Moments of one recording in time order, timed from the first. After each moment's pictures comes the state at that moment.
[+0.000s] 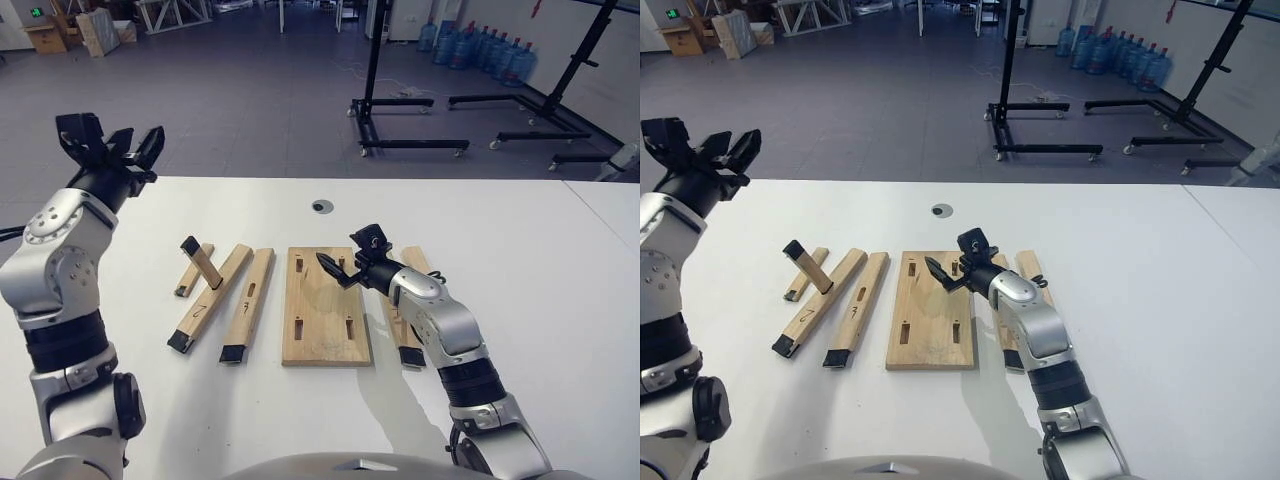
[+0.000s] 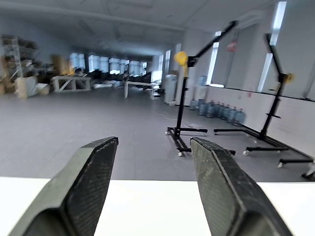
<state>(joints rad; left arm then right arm) -0.54 0.52 0.44 -0.14 -0.53 0.74 -0.21 -0.31 -0.16 0.16 -0.05 0.19 0.56 0.38</state>
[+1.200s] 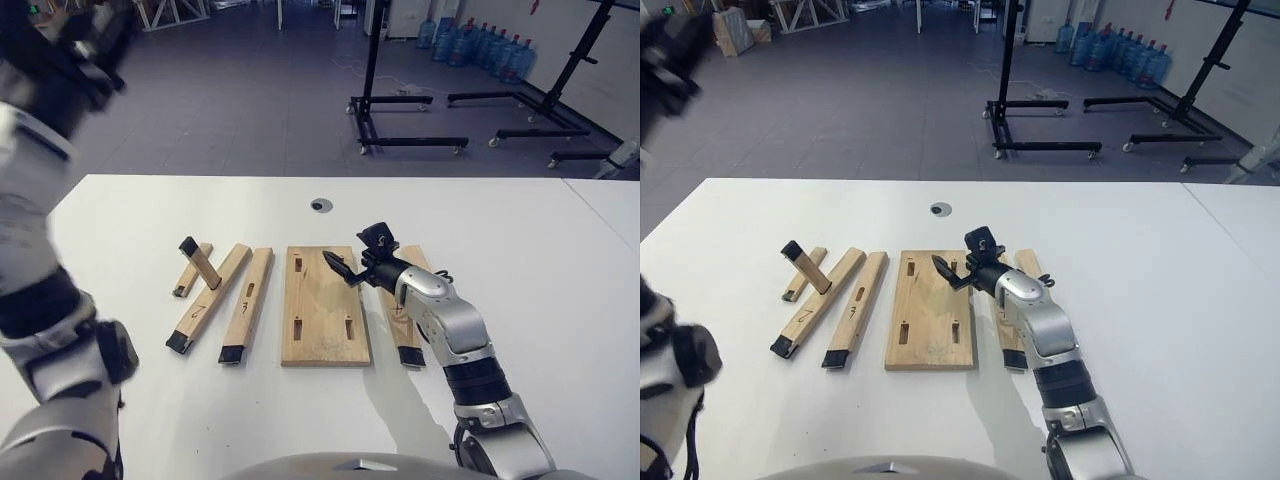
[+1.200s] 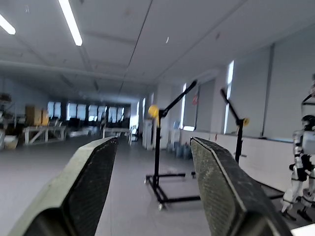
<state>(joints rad) -0.87 0.66 0.53 -0.35 -0.78 1.00 -0.11 -0.31 -0.19 0.11 -0.05 0.19 0.57 0.38</state>
